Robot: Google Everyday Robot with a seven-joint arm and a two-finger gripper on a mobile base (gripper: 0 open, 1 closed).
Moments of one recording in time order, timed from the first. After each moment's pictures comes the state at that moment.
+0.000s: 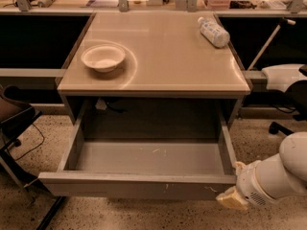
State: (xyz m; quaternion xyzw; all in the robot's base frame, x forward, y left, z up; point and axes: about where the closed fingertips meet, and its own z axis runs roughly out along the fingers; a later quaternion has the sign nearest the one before) arm 0.349 -0.197 0.650 -0.46 0.86 0.16 0.14
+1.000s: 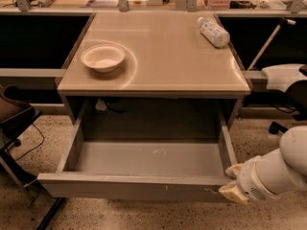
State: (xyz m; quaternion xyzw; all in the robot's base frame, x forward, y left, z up) arm 0.354 -0.194 0.661 -0.46 0.86 0.16 0.14
